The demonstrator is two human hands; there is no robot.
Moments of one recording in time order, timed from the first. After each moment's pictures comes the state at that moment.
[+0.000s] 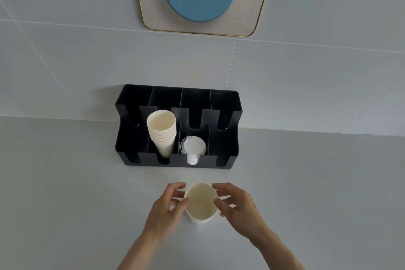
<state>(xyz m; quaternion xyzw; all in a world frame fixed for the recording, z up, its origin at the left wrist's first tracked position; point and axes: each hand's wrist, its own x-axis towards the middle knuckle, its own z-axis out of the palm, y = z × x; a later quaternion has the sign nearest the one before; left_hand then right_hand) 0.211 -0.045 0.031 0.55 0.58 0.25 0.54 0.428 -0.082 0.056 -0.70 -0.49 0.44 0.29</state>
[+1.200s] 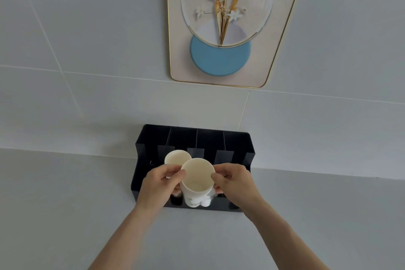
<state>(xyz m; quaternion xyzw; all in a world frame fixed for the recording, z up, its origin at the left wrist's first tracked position) 0.174 0.067 0.139 0.51 0.54 0.41 0.53 0.381 0.040 0.168 -0.68 -0.52 0.39 0.34</state>
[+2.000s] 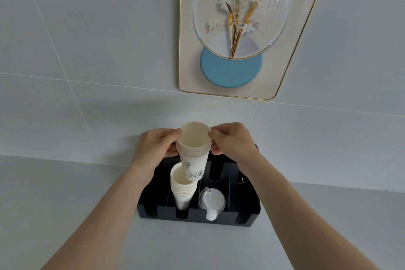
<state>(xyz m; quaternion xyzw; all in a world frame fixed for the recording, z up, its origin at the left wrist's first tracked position) 0.157 0.152 0.219 0.47 0.51 0.49 0.53 0.354 0.130 0.255 -0.66 -0.52 0.35 0.41</state>
